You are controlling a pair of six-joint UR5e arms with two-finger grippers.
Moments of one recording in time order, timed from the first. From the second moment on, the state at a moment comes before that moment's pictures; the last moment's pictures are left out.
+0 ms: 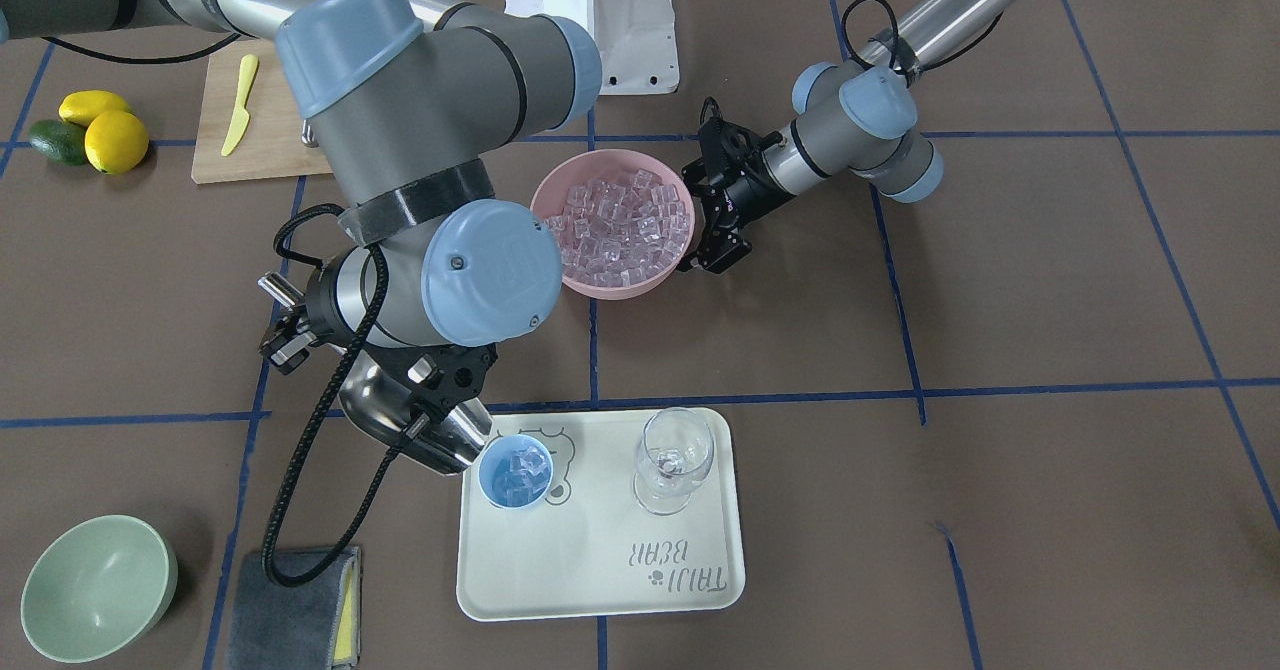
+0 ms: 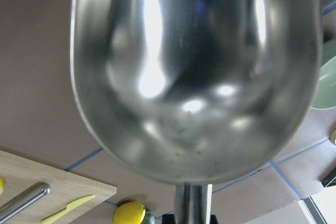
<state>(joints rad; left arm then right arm) -0.49 -2.00 -1.39 -2.87 -1.96 -0.03 0.84 -0.40 1.17 -2.53 1.79 -0.29</state>
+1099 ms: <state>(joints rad) -0.49 -2.00 -1.39 -2.87 -1.96 -0.03 1.05 -0.57 1.44 -2.58 2.10 -0.17</state>
